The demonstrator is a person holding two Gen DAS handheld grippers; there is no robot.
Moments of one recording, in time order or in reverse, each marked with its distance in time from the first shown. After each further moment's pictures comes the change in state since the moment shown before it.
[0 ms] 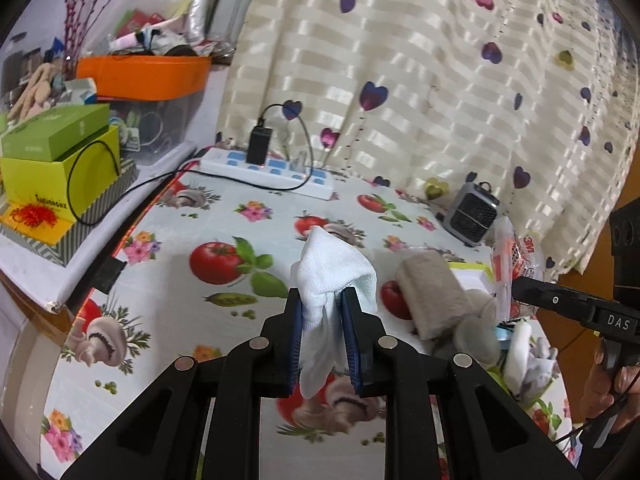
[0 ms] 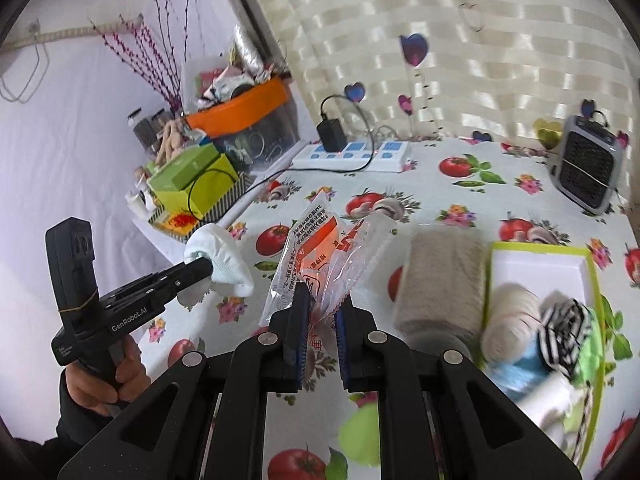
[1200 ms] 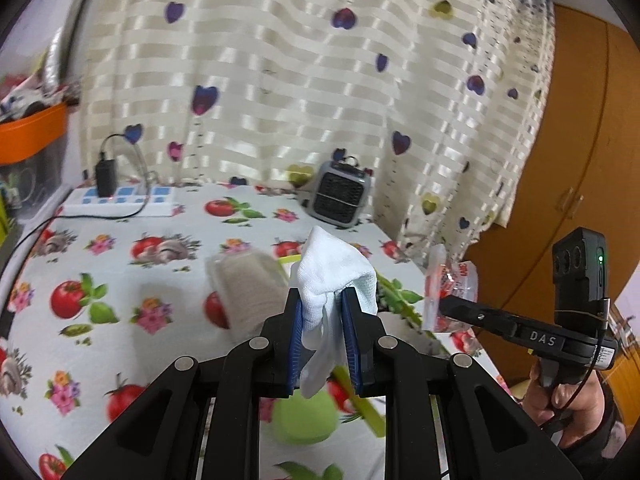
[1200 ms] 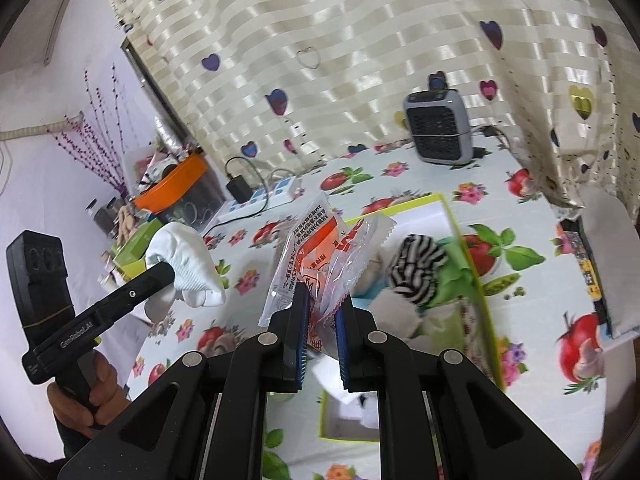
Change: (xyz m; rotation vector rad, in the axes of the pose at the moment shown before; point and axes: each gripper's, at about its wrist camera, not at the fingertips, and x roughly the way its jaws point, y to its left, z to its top) left arm 0.004 -0.168 -0.008 0.214 0.024 -0.282; right arm -0.111 -0.107 -0.073 0.276 -0.198 -0.133
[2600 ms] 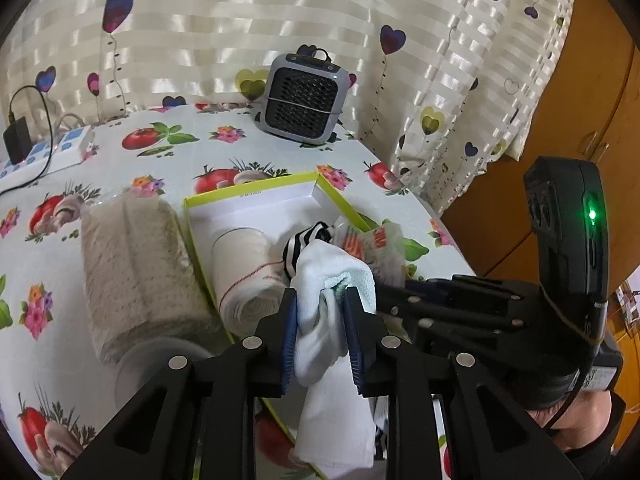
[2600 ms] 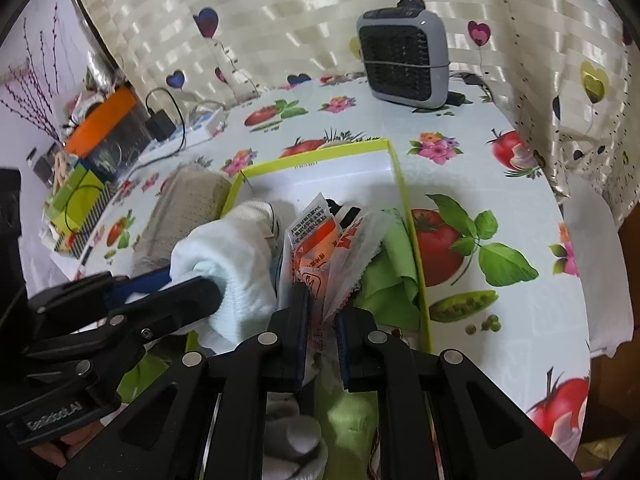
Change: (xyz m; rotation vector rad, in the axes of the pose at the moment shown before) left arm 0.161 -0.050 -0.011 0.027 0.291 -0.011; right arm 0.101 -0.064 0.015 -0.080 0.255 -0.165
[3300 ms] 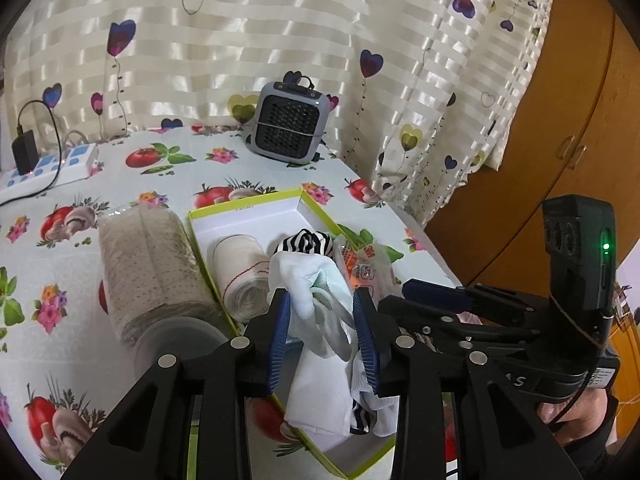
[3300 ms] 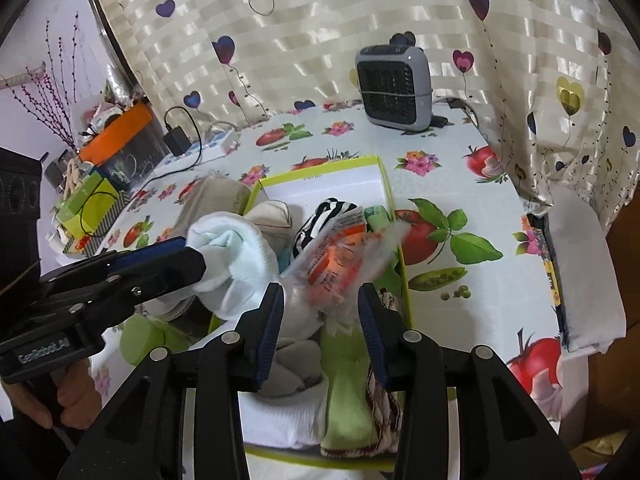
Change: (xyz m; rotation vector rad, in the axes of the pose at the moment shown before) left arm -0.043 -0.006 -0.015 0.028 -0.080 -0.044; right arm -0.054 0.006 -0.028 -0.007 -0.111 -0.001
